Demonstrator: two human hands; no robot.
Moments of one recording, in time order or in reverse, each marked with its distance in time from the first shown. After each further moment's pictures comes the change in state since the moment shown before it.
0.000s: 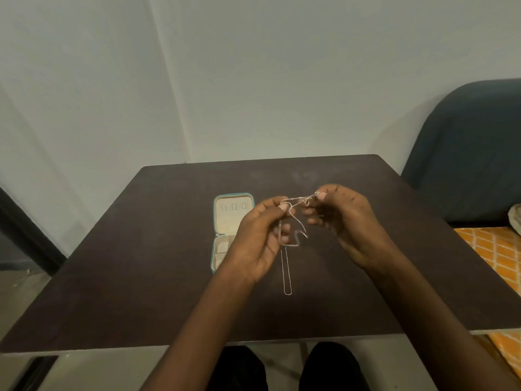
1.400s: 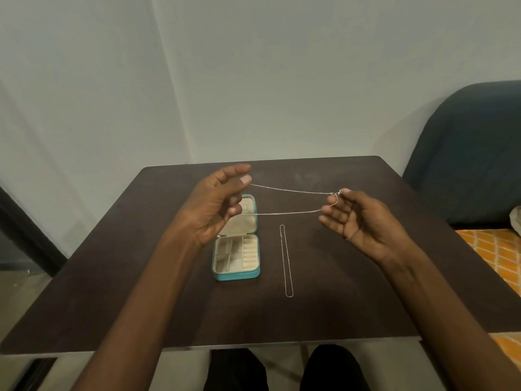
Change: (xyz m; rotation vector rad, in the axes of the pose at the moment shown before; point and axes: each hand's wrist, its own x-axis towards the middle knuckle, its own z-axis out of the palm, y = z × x) left_hand 0.020 0.072 -0.042 0.246 -0.008 0.114; right_hand 0.015 -0.001 -0.027 0.372 0.116 0.277
